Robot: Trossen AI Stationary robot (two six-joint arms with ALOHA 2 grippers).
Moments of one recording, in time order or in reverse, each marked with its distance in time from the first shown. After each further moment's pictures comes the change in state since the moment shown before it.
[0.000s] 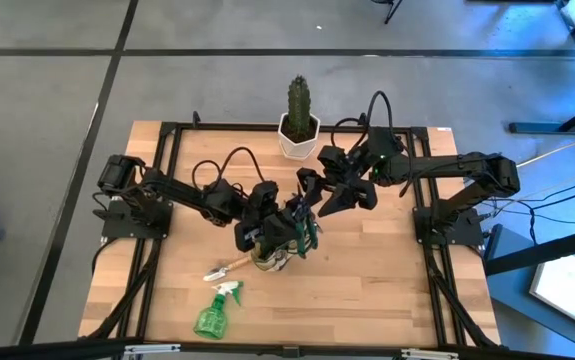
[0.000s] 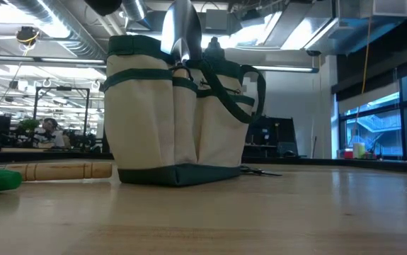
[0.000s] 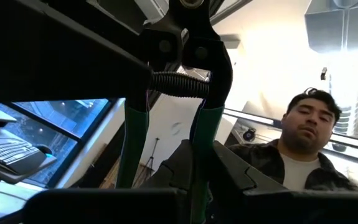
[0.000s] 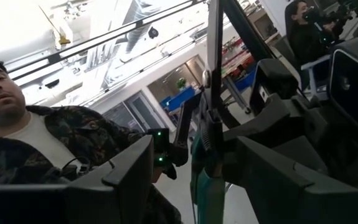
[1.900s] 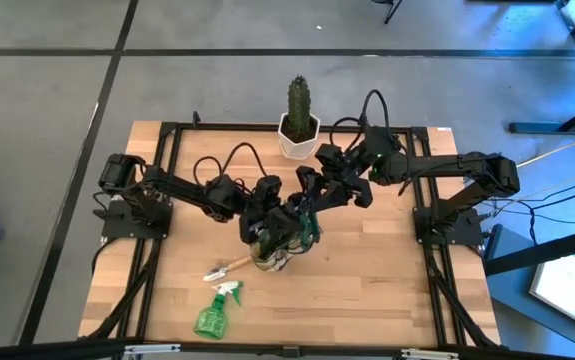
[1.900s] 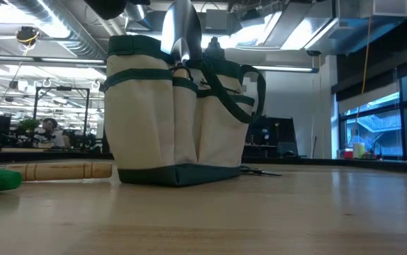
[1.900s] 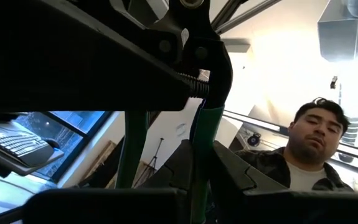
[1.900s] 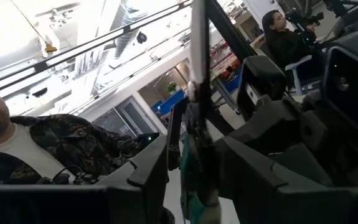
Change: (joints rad) left arm 0.041 0.001 0.000 -0.023 0.001 -0.056; right arm -0.007 0.001 0.000 -0.046 0.036 -0.009
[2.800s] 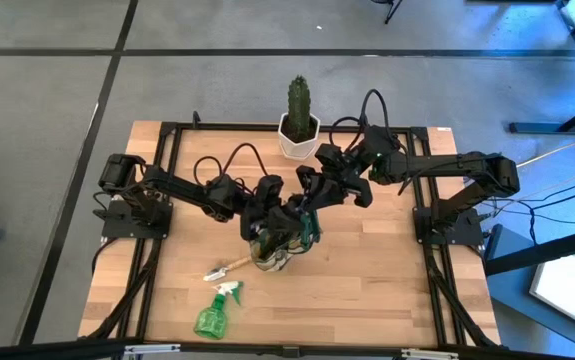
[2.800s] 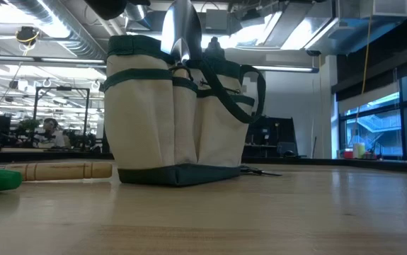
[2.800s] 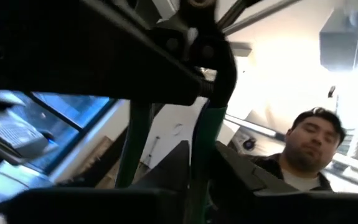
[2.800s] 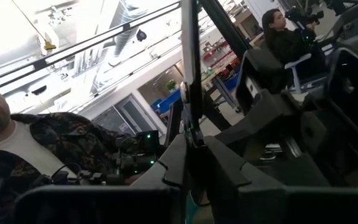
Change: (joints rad) left arm 0.001 0.000 0.000 -0.005 -0.001 -0.080; right arm -0.006 0.000 0.000 -0.007 -0.012 -0.006
